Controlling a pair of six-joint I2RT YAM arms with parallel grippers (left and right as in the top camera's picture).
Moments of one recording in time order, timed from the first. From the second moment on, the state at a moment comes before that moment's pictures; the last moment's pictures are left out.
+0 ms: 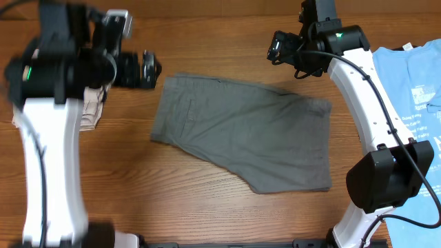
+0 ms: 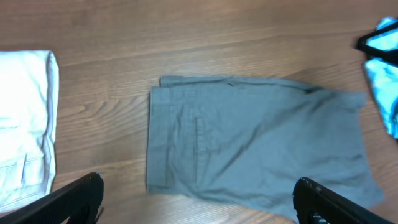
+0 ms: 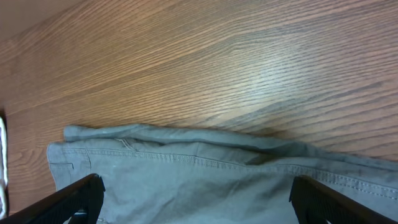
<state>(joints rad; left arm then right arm) -0.01 1.62 2.02 -1.36 0.30 0.04 0.20 1.93 1.86 -0.98 -0.12 0.49</state>
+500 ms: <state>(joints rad) -0.01 2.12 2.11 -1.38 0.30 0.06 0.20 1.93 1.86 -0.98 -0.12 0.49</state>
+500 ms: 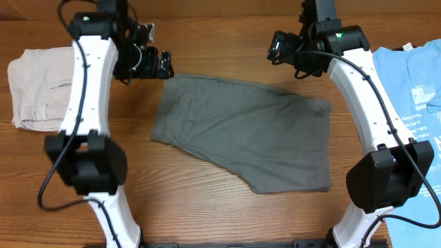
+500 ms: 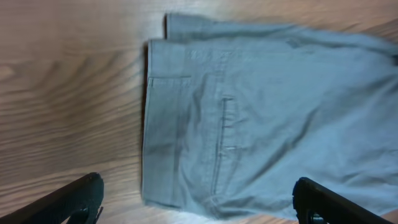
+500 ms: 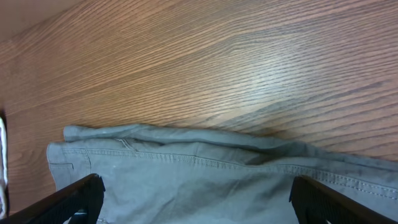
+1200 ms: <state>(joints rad) -0.01 2.44 2.11 -1.15 0.30 0.07 0.20 1.93 1.86 -0.98 -0.12 0.49</state>
